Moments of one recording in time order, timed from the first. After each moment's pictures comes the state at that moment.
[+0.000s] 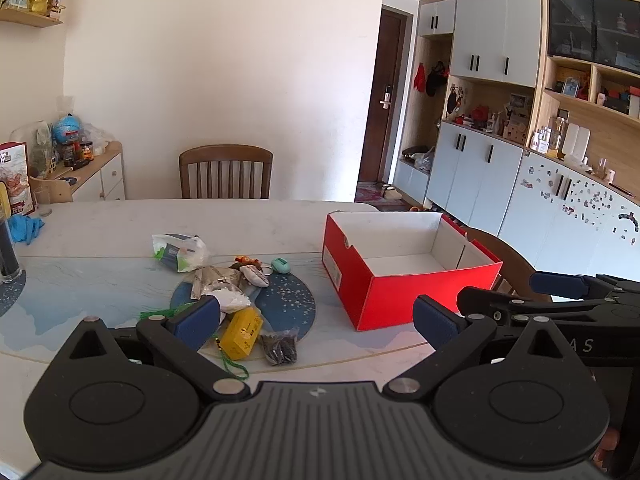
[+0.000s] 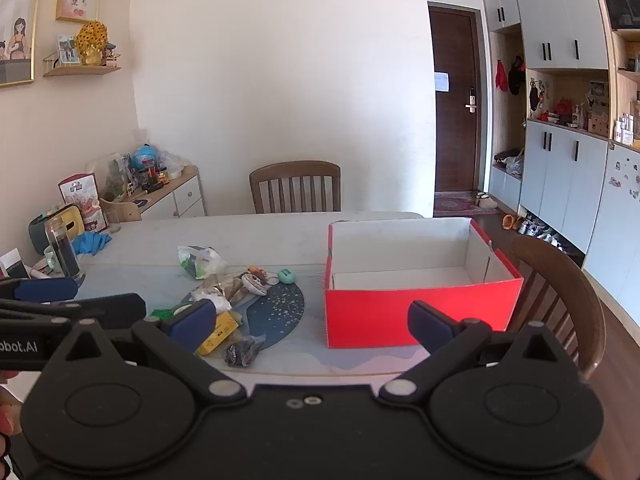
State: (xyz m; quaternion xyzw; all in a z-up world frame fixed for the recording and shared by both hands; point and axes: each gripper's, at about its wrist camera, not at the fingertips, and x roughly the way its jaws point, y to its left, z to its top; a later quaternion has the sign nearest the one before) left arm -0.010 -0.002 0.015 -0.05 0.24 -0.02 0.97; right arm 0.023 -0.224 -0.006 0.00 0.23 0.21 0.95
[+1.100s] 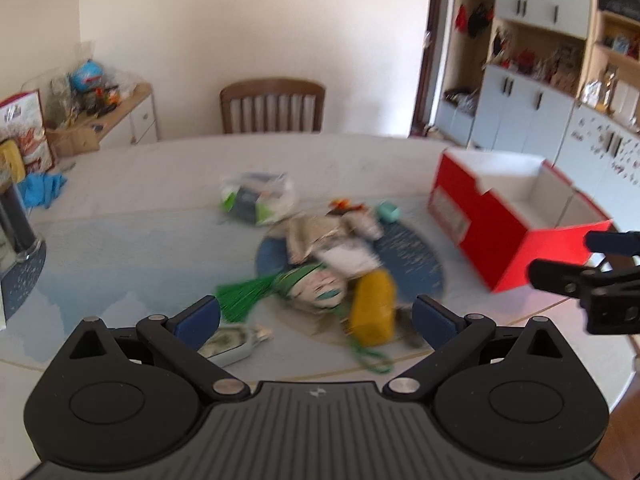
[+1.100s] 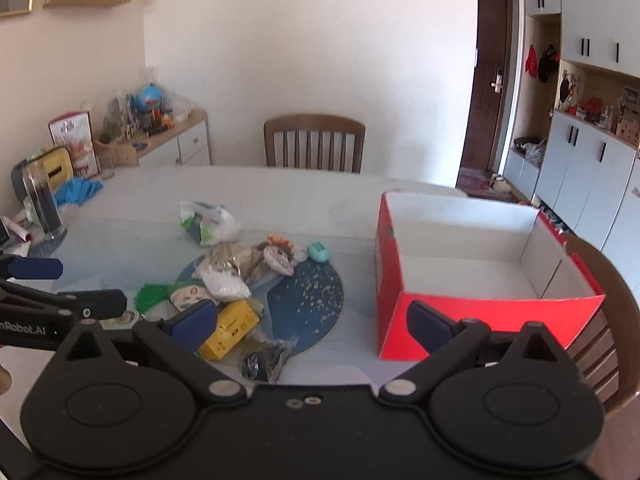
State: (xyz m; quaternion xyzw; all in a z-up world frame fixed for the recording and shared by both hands) left arm 0.087 0.131 -0.062 -0.03 0.34 0.03 0.94; right arm 0.096 -0.110 -0.054 -0.07 0.30 0.22 0.93
